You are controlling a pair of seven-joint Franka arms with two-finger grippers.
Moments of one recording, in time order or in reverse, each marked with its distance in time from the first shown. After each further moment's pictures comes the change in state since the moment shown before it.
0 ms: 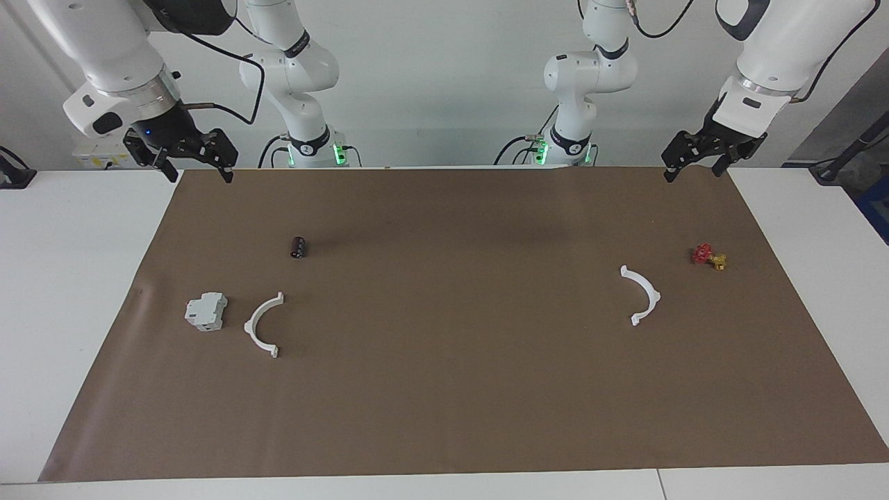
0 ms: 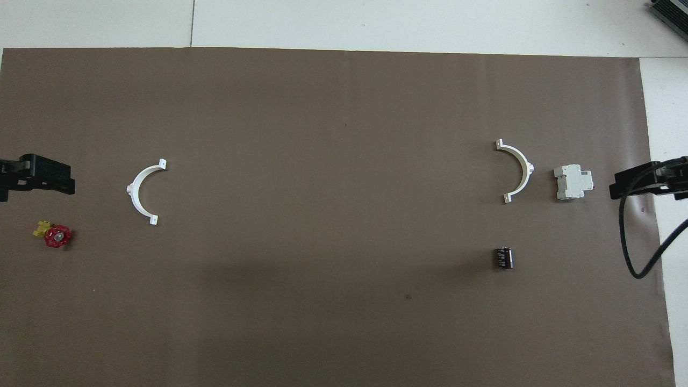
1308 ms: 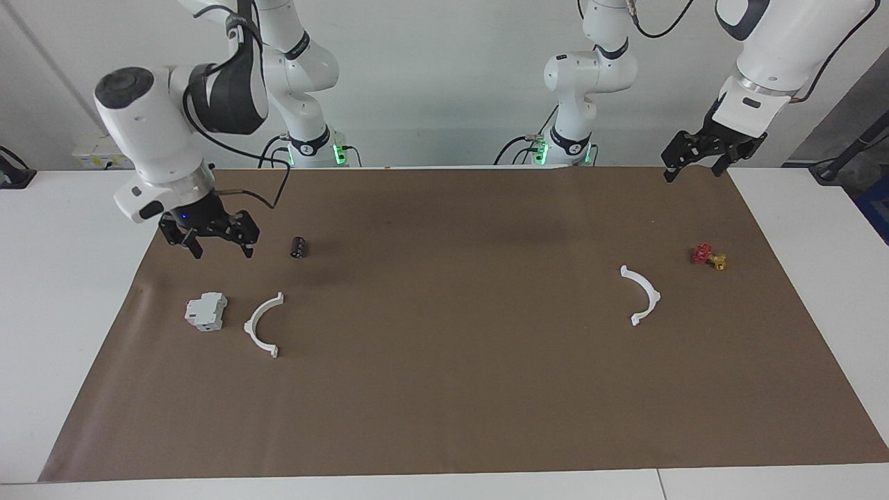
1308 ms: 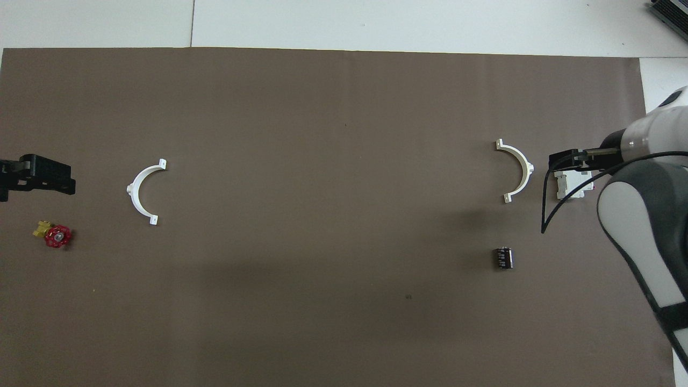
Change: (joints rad) left arm 0.000 0.000 0.000 0.000 0.000 0.000 0.002; right arm -0.001 0.128 0.000 -0.315 0.014 0.589 -0.063
